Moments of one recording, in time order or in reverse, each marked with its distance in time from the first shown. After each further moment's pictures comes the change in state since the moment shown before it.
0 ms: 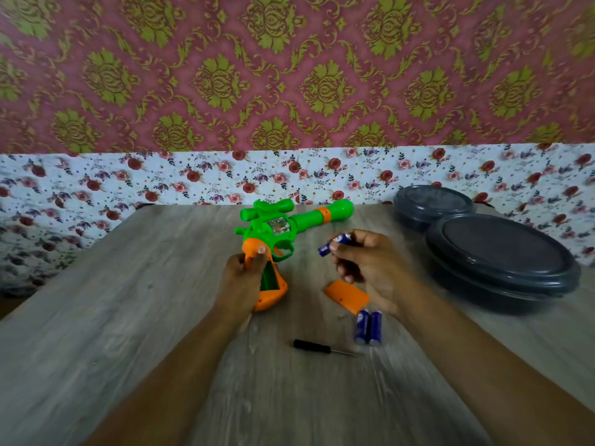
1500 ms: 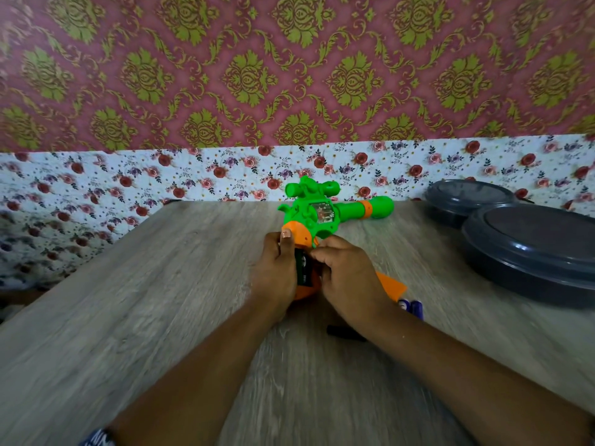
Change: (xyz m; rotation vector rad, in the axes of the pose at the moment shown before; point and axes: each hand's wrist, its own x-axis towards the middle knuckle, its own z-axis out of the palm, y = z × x) left_hand -0.005 -0.012 0.004 0.131 -0.009 0.226; right_hand -0.002 0.046 0.064 -0.925 -0.020 -0.681
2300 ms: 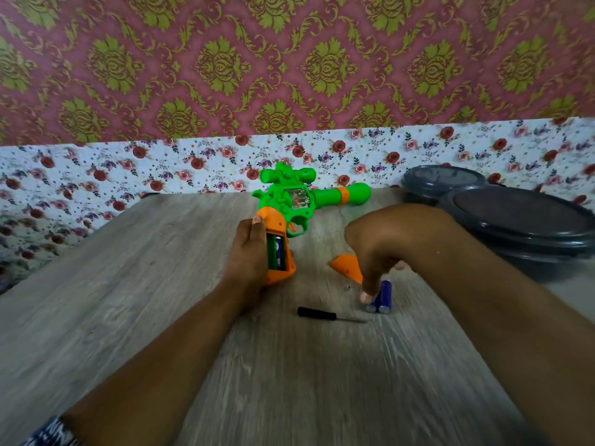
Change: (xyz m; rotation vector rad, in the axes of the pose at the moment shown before) left_hand -0.001 0.003 0.001 -0.214 -0.072 -0.080; right_hand 0.016 -0.021 -0.105 -0.694 -1.027 0.336
